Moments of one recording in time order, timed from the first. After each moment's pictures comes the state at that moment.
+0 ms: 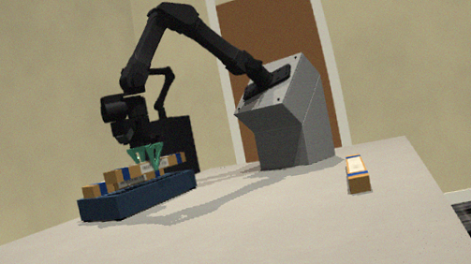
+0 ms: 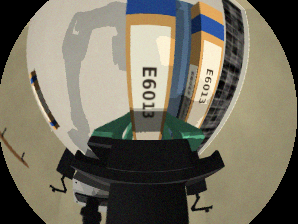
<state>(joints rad) -0.45 1.69 1.47 -0.58 -0.11 -0.60</state>
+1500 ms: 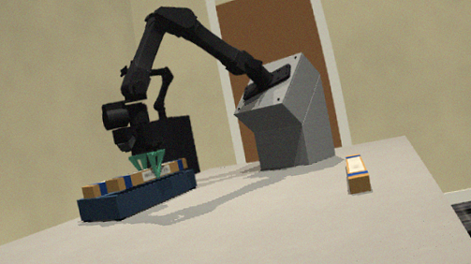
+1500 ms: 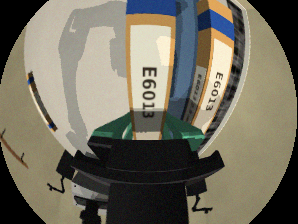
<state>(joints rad) -0.44 1.74 1.47 -0.52 -0.11 -0.60</state>
